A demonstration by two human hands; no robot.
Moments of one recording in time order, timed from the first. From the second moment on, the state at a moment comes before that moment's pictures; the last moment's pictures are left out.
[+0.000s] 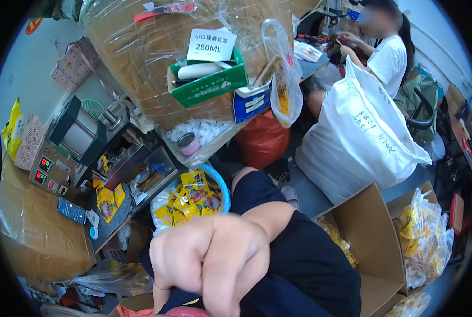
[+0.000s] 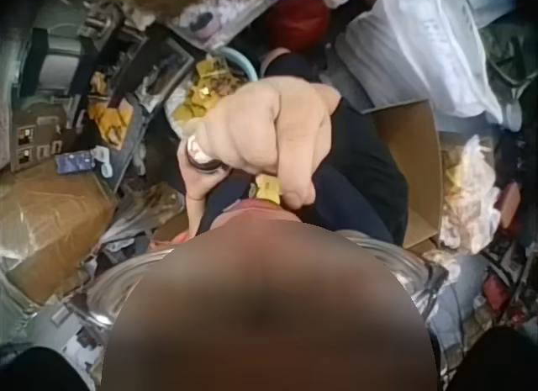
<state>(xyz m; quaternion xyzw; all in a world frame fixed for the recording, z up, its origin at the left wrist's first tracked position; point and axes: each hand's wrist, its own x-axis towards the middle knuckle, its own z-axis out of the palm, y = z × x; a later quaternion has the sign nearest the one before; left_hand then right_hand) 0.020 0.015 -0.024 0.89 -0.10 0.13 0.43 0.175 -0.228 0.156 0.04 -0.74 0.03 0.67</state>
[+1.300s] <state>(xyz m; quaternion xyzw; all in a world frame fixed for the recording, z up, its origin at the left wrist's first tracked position) 0.002 0.041 0.096 0.86 -0.21 0.37 0.28 0.212 -0.232 0.065 -0.31 -0.80 0.36 0.36</state>
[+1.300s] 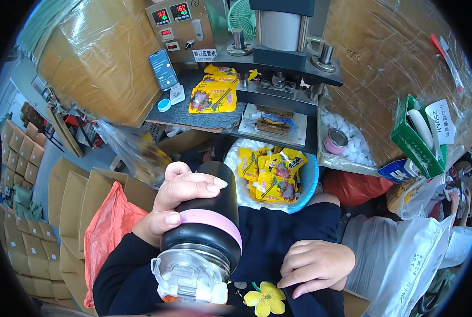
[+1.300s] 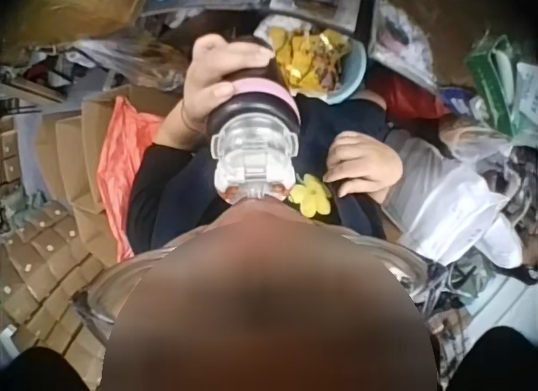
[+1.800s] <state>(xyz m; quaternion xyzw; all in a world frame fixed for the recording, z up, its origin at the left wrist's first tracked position) -0.003 0.041 0.091 0.86 -0.19 0.37 0.29 0.206 -0.226 0.056 -0.35 -0.80 0.36 0.32</state>
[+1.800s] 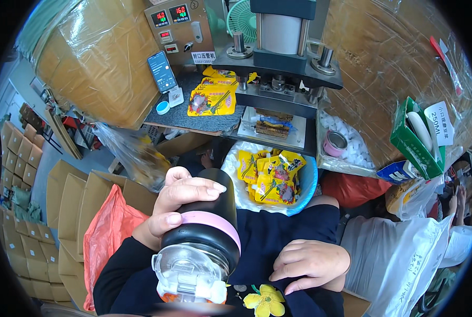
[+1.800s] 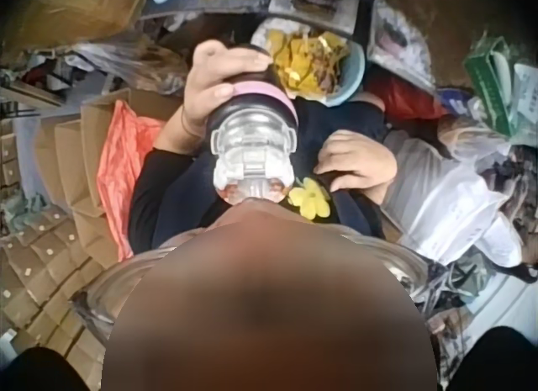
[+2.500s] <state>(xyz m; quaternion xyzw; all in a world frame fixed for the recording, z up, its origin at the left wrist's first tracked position) -0.002 0.045 0.087 0.86 -0.20 0.37 0.30 0.203 -0.216 0.053 -0.41 -0.78 0.37 0.30</state>
